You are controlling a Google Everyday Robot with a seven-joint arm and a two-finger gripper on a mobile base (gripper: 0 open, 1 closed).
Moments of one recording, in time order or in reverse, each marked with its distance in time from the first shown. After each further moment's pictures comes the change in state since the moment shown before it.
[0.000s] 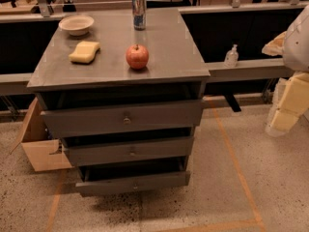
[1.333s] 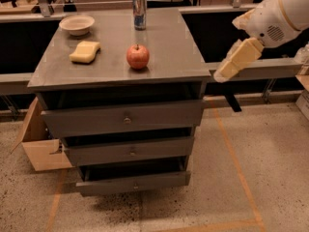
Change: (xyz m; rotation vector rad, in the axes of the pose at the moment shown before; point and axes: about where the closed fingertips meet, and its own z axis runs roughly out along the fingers) arm -0.070 -0.122 0.046 0.077 -0.424 0.134
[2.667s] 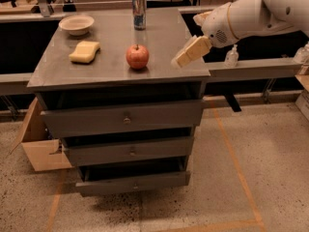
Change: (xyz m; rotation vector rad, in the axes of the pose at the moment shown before) arm -0.072 -0.042 0.099 0.002 -0.297 0.008
